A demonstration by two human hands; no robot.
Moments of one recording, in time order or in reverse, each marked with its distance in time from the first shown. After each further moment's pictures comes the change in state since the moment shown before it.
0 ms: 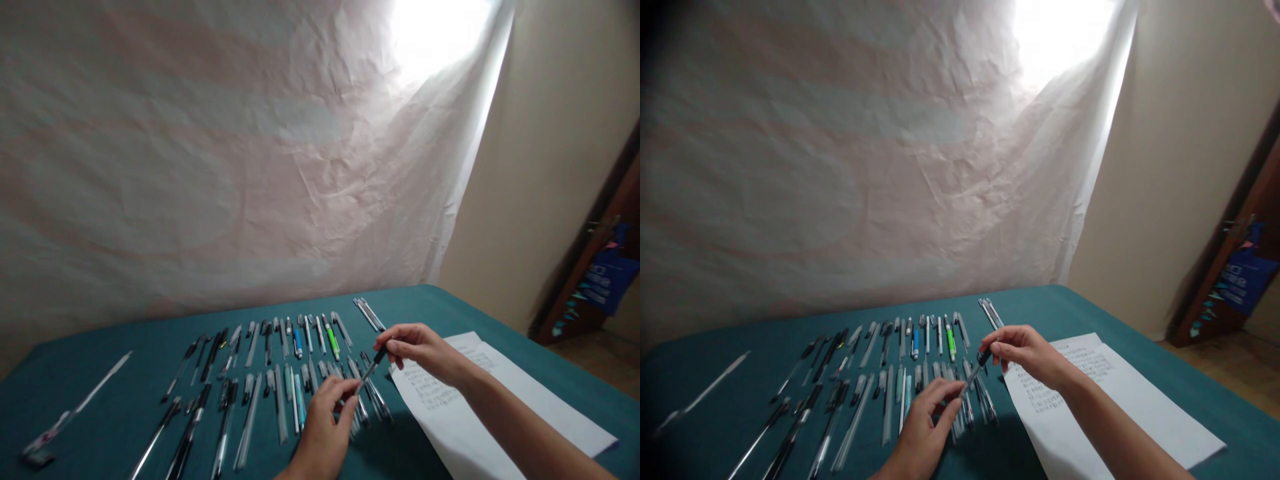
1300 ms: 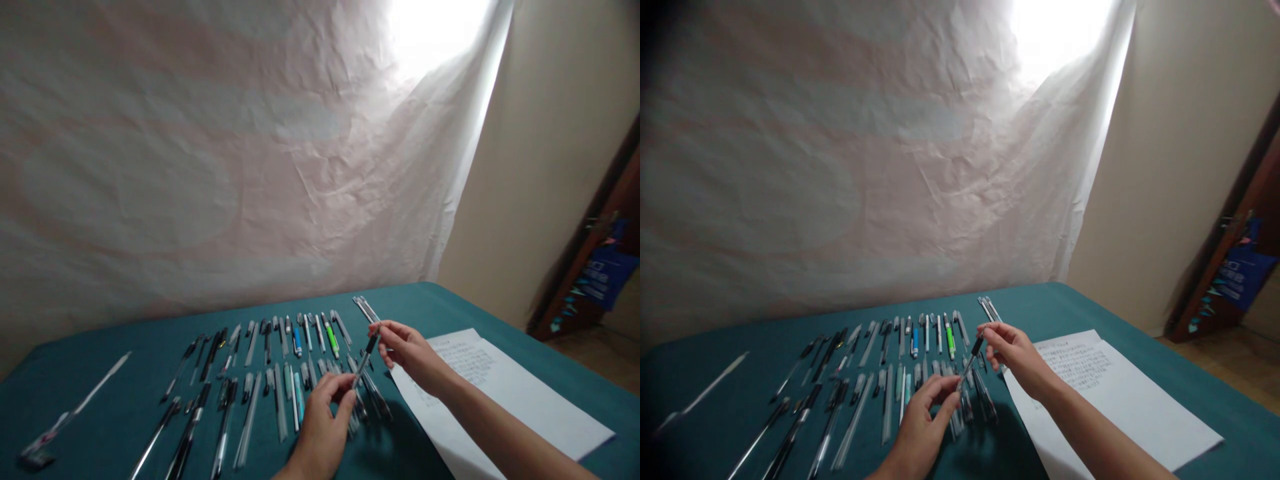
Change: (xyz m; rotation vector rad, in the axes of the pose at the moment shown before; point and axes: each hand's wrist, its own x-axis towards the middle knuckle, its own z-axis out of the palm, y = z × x) left_hand 0.001 -0.008 0.002 -0.036 0.056 -0.024; right_hand 0.008 0.023 0.027 0.296 0.250 -0.019
